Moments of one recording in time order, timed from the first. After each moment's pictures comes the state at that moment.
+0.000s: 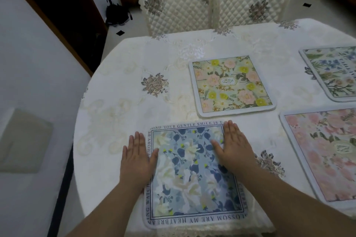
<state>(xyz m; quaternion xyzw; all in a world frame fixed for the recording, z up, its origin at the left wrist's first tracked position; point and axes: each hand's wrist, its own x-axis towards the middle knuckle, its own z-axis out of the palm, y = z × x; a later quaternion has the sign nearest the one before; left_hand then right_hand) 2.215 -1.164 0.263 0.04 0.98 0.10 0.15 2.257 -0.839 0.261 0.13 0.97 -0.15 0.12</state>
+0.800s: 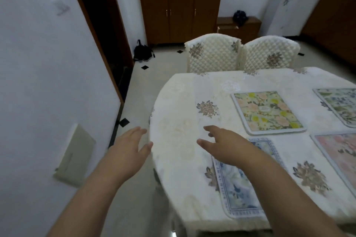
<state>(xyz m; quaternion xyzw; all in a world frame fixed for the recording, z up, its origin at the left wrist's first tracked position) 2.214 -1.435 0.530 0.08 0.97 0.22 0.10 2.245 -1.153 0.550 0.07 0.96 -0.23 0.17</state>
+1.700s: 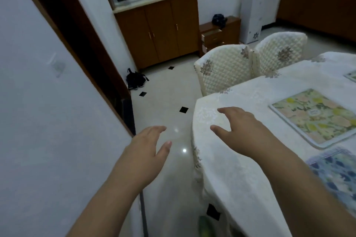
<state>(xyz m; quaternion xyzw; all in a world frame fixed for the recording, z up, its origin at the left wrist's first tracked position) 1.967 -1.568 0.632 0.26 0.94 0.20 0.07 2.036 -1.314 0.615 0.20 0.95 -0.24 -0.02</state>
